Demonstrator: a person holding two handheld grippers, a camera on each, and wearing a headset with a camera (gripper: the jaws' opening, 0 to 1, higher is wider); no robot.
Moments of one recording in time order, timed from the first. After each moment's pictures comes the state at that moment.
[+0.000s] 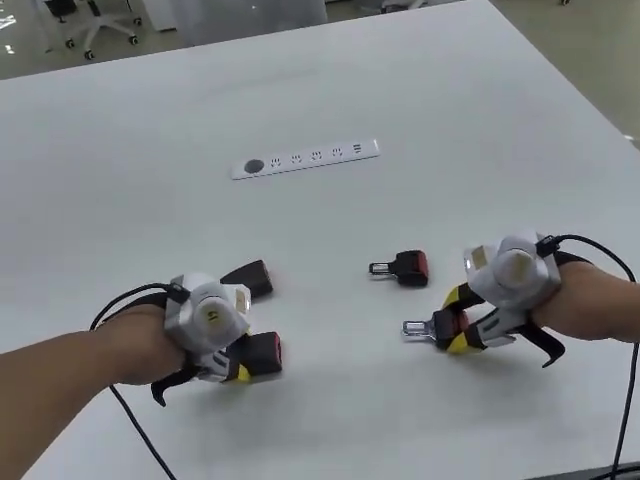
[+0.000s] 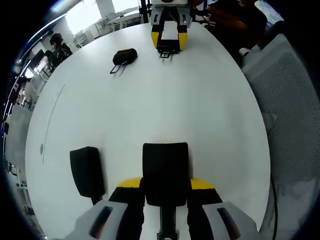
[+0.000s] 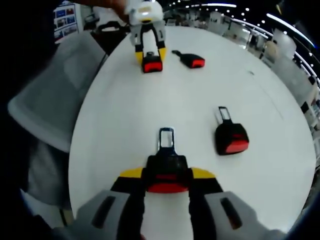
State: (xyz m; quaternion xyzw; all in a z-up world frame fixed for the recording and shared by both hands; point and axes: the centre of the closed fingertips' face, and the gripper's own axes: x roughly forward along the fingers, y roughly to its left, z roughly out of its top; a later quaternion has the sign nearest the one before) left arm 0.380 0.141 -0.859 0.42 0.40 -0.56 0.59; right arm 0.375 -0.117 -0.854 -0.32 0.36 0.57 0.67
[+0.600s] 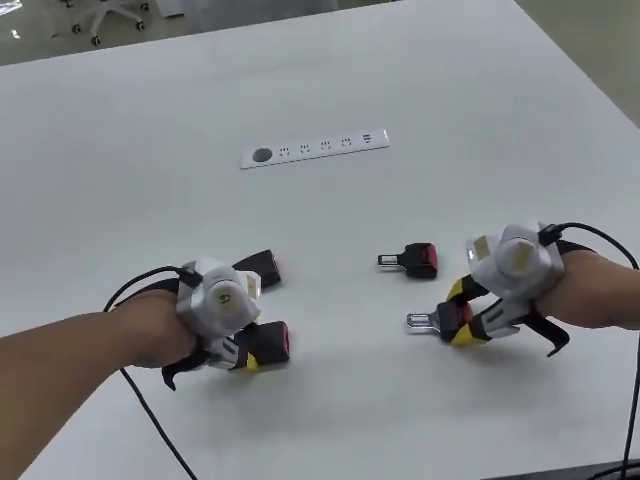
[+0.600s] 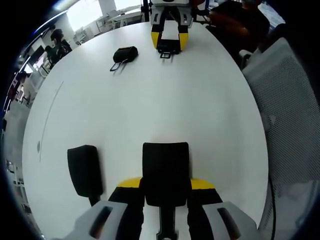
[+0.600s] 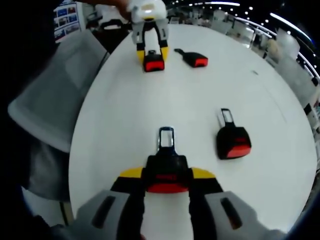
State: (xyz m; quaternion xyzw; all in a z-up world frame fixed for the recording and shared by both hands) left arm 0.381 0.141 -0.861 0.41 0.41 -0.56 0.59; right arm 0.376 -0.112 -0.855 -0.32 0.37 0.57 0.66
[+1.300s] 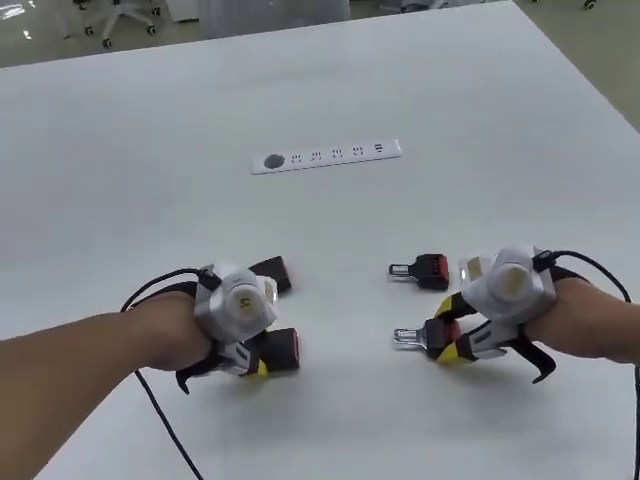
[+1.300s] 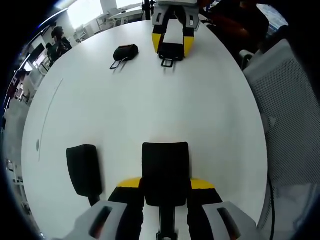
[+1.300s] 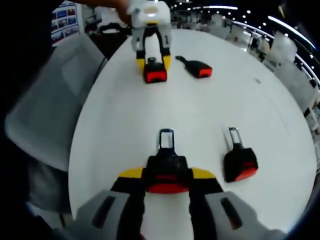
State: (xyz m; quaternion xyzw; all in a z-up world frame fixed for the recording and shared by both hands) left arm 0.379 0.141 -0.860 0.41 0.42 -0.56 0.58; right arm 0.370 -0.065 -0.853 -0.31 0.35 0.58 0.67
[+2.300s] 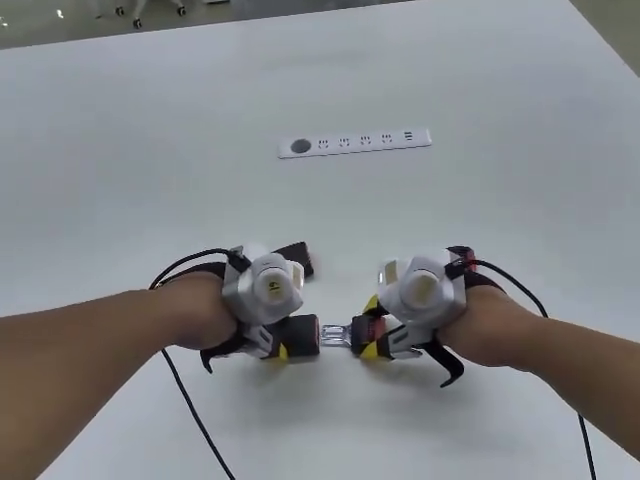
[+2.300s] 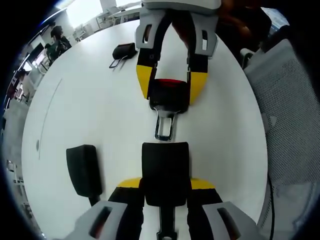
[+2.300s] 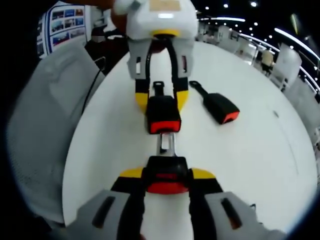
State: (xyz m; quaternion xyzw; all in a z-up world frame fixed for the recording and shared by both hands) left arm 0.379 0.141 -0.861 0.42 0.43 -0.55 0.58; right arm 0.377 0.057 -0.852 -0.31 0.30 0.61 0.67
